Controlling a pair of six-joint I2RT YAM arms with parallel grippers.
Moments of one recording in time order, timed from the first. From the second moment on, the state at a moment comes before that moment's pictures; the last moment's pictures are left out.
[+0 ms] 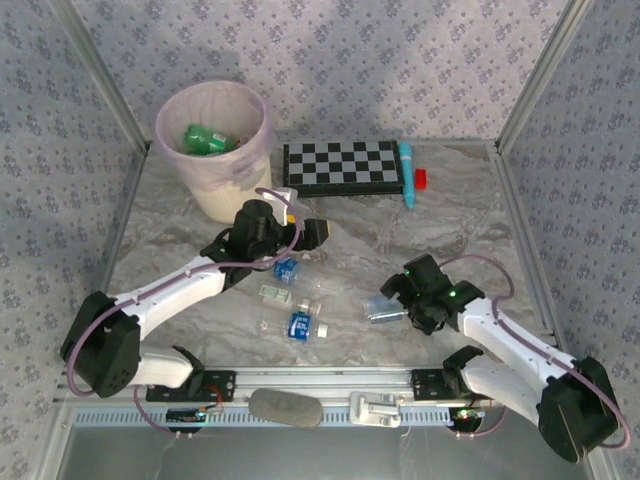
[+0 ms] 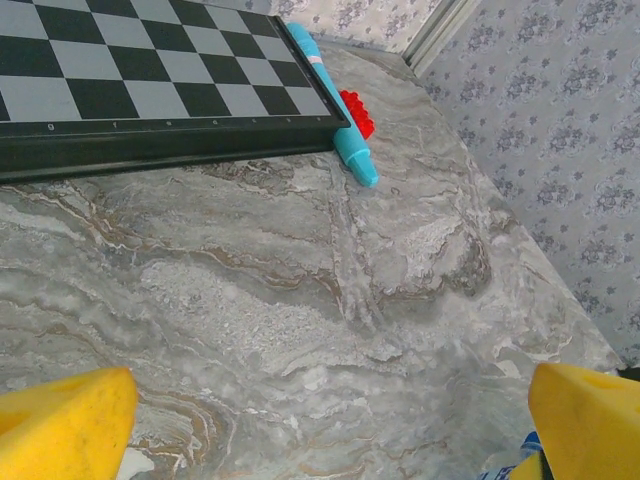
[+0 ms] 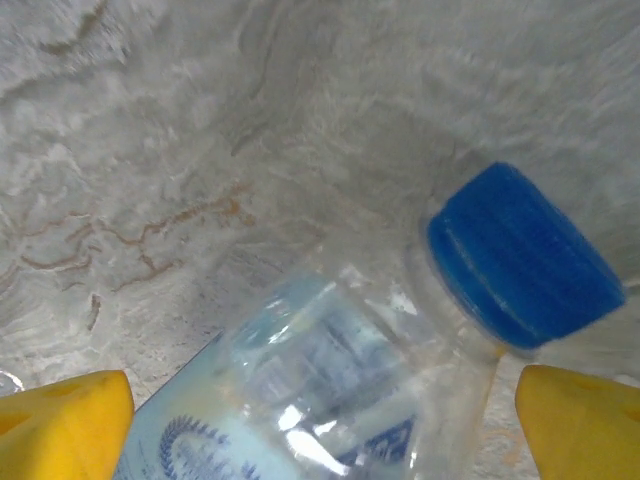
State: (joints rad) left arm -0.68 1.33 0.83 0.11 0.14 -0.53; right arm 0.54 0.96 0.48 -0.64 -0.04 1.24
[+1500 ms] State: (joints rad) left arm -0.67 1.36 0.80 0.13 0.22 -0.56; right arm 0.46 1.31 0.80 -0.17 -0.20 0.93
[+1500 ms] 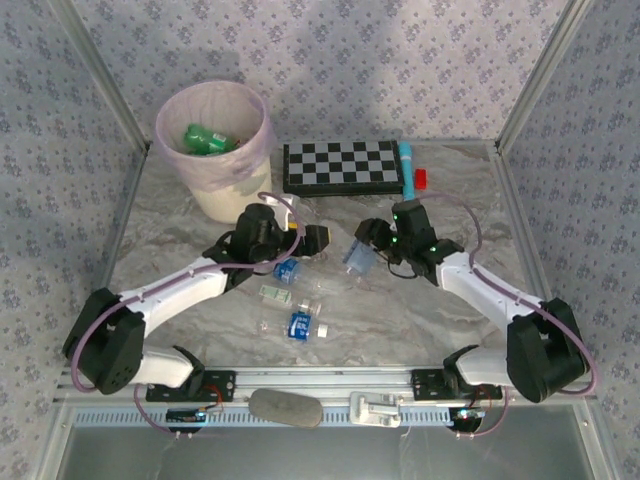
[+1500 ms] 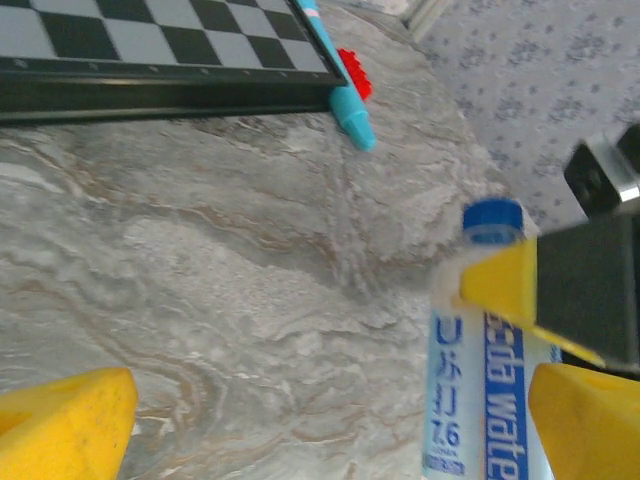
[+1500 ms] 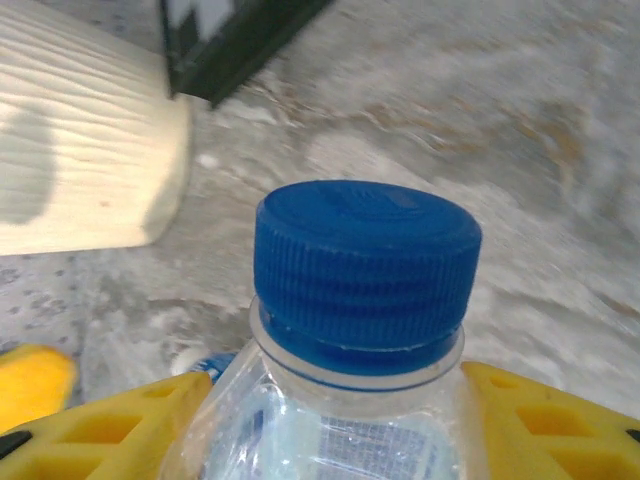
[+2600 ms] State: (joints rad) left arm -0.69 1.61 0.94 0.23 0.59 -0.65; right arm 0.43 1.43 0.92 0.05 -0.39 0.88
